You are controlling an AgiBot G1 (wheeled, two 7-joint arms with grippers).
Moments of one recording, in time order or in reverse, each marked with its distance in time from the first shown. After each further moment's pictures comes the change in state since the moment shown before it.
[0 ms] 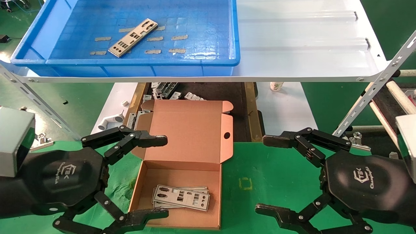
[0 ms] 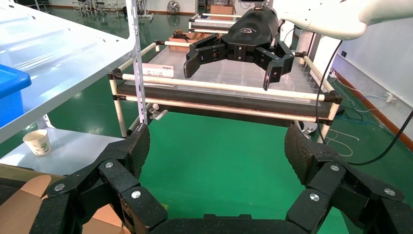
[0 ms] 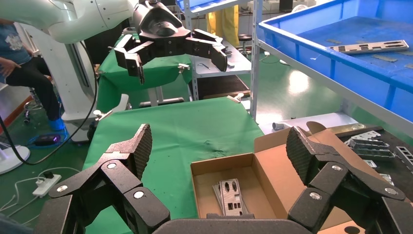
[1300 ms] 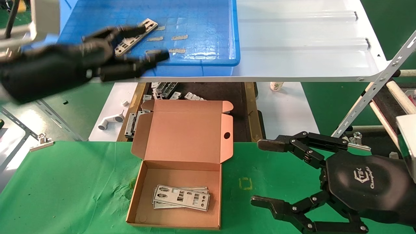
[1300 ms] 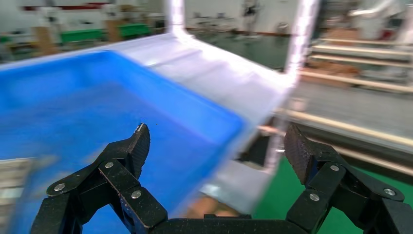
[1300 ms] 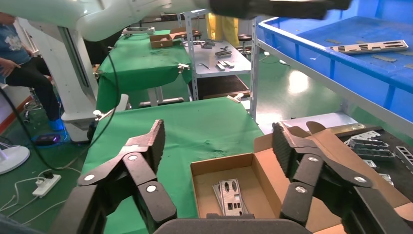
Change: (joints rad) left arm -0.352 0.184 0.070 0.336 0.249 -0.294 -0.027; right arm 0.000 0.000 0.000 0.000 0.000 0.000 0.000
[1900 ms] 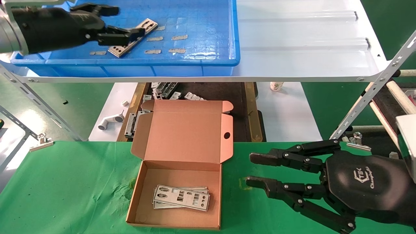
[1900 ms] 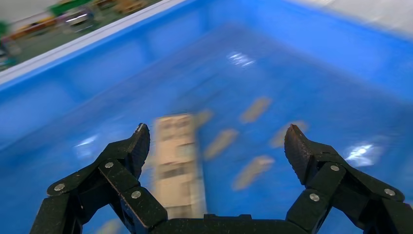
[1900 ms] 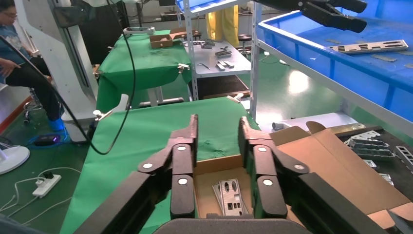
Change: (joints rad) left arm -0.441 0.185 0.147 0.614 0.311 -0.111 0.197; right arm 0.000 0.000 0.000 0.000 0.000 0.000 0.000
